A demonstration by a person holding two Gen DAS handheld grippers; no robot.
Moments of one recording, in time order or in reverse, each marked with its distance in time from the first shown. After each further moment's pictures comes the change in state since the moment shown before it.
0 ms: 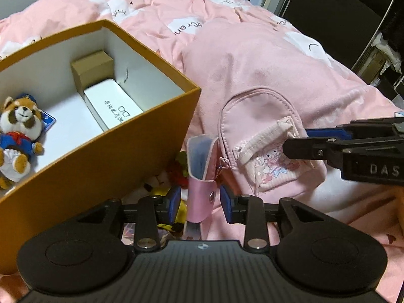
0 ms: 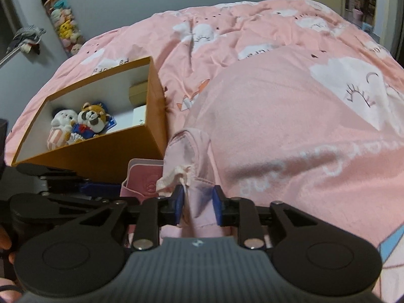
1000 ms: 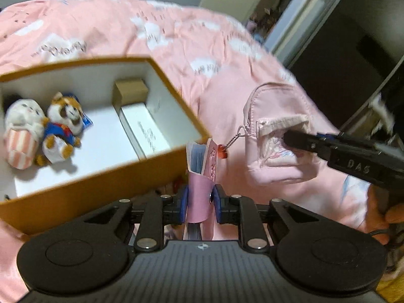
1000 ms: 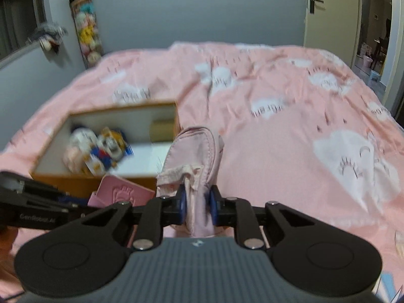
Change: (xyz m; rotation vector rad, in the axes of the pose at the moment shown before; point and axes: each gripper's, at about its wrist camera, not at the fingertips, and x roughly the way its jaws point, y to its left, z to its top) left arm -0.108 0.029 0.001 -0.236 -0.160 -0.073; right arm -0.067 0.033 0.040 -0.124 -0.187 0.016
